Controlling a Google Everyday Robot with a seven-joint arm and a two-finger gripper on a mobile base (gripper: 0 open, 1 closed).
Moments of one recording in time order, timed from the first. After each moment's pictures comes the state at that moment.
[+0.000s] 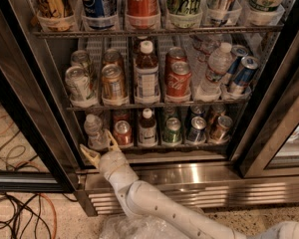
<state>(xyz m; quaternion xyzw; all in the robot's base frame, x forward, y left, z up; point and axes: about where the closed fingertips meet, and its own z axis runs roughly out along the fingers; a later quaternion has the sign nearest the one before) 0.605 0.170 0.619 -0.23 0.62 0.21 0.72</state>
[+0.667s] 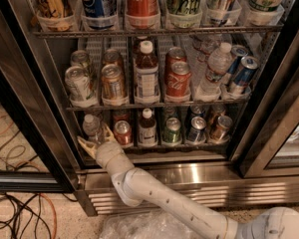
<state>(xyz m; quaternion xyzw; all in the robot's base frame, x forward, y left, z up) 0.640 0.189 0.619 -0.24 0.63 0.21 0.71</state>
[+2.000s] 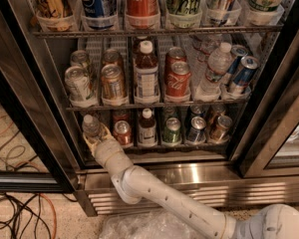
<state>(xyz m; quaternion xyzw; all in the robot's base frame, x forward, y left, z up) 0.647 0.193 0.619 -0.25 0.63 0.21 0.71</state>
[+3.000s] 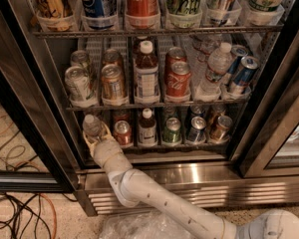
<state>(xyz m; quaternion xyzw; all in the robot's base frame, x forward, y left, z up) 0.638 0.188 0.640 -0.23 0.61 0.20 0.73</state>
